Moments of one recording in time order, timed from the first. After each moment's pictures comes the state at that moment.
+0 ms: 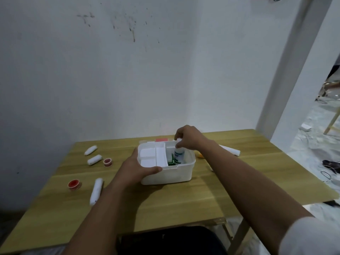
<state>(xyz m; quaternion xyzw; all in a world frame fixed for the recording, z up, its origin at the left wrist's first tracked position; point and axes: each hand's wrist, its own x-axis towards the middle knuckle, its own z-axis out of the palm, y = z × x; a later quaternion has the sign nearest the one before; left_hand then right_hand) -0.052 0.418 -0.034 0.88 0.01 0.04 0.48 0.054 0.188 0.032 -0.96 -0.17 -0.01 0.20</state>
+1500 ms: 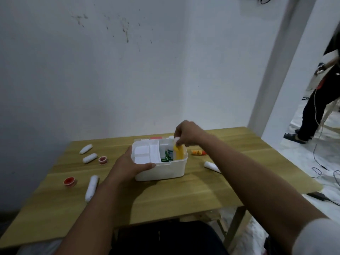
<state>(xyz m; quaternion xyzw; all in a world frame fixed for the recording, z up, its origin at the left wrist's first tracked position) -0.061 0.417 -0.032 0.88 0.01 0.06 0.48 0.026 0.169 0.058 -0.96 -0.15 0.01 0.22</state>
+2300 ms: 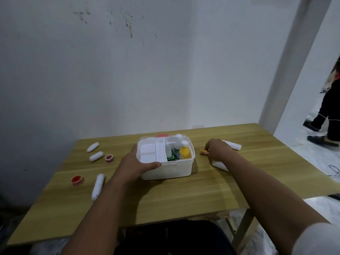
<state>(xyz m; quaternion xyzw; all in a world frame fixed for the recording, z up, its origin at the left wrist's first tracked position) -0.062 0.415 -0.030 0.88 0.01 0.07 0.48 0.061 0.097 -0.032 -1.00 -0.03 0.09 0.02</state>
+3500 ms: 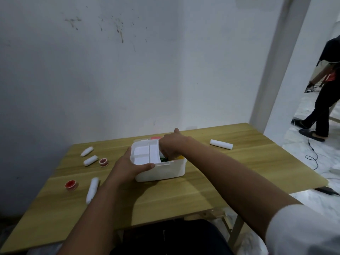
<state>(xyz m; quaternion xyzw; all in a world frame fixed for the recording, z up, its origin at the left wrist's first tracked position) -0.058 0.412 -0.033 0.88 0.00 0.07 0.47 0.012 0.224 0.038 -0.94 -0.29 0.02 -0.16</state>
